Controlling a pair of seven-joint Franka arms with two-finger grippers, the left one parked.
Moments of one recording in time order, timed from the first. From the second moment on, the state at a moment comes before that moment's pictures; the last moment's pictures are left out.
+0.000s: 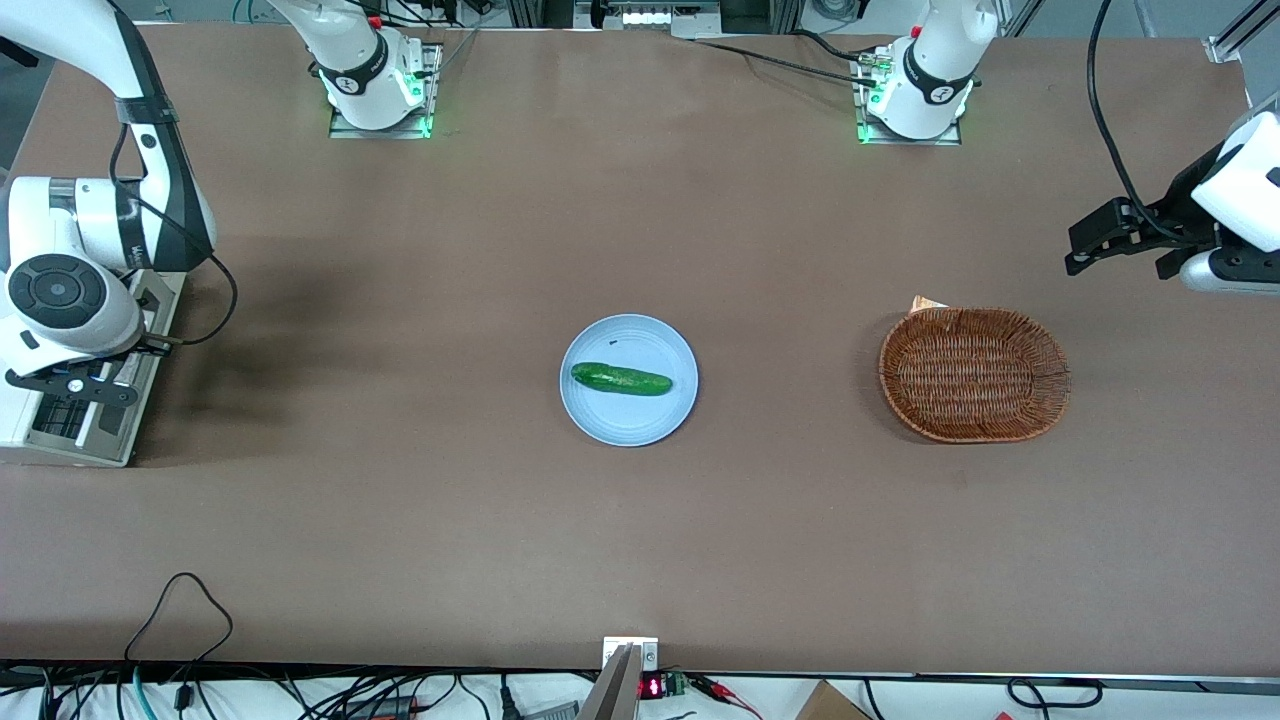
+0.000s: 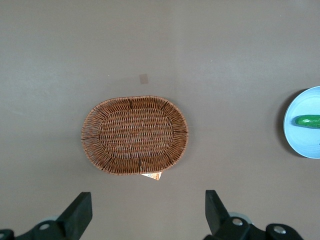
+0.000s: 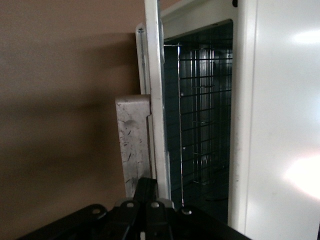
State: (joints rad) arm -0.16 0.33 0.03 -1.91 -0.67 2.07 0.39
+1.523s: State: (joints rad) arm -0.15 0.43 0.07 -1.95 -0.55 2.21 0.42
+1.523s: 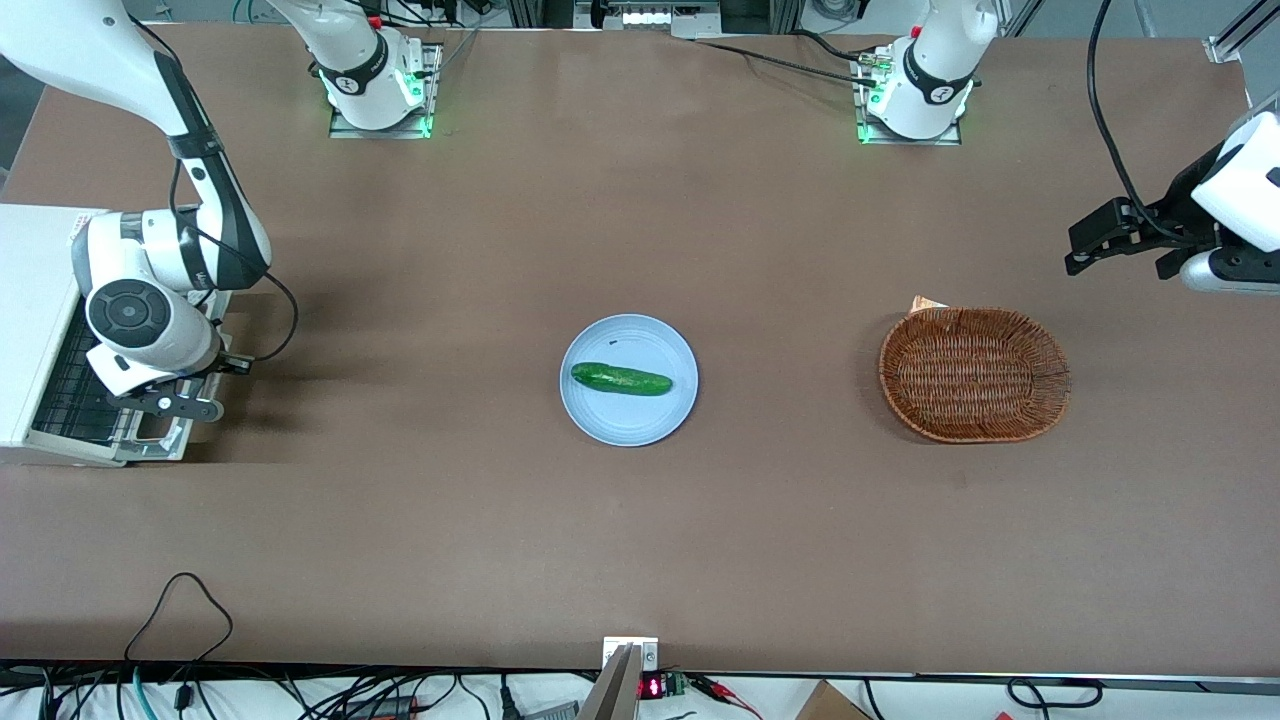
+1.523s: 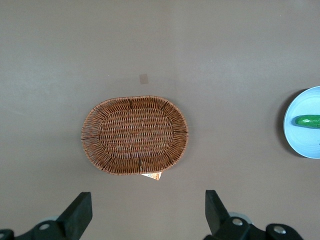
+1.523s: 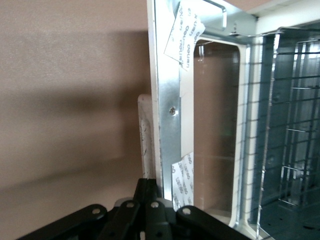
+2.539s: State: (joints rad) arm -0.15 0.53 0.07 -1.94 -0.55 2.29 0.42
